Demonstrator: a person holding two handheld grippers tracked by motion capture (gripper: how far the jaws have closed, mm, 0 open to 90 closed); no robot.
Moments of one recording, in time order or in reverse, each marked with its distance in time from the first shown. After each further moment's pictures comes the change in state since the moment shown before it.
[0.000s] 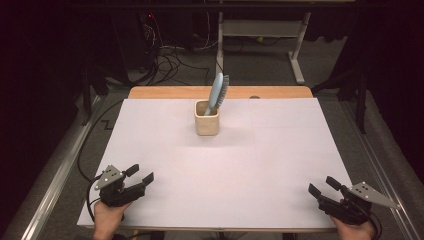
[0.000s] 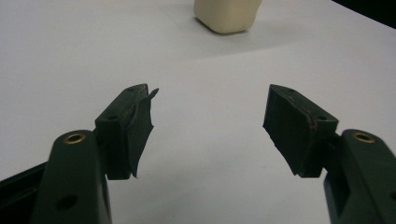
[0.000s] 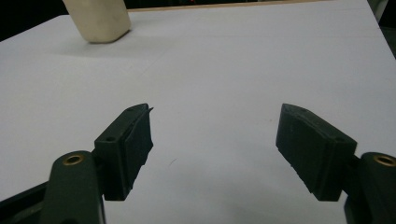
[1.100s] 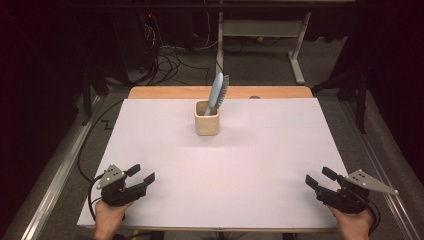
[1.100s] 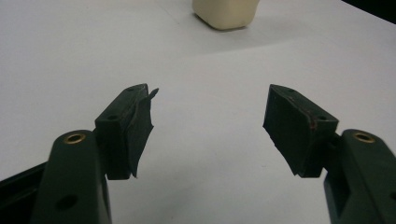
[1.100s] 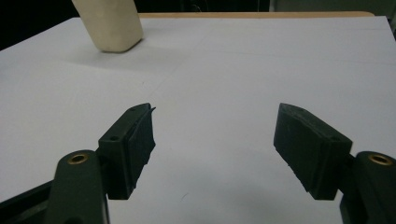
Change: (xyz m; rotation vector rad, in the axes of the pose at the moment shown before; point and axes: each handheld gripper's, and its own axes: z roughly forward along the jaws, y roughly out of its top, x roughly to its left) left arm 0.000 0.000 0.004 0.012 -0.005 0.003; right arm 0.005 0.030 0.009 0.018 0.040 -0.027
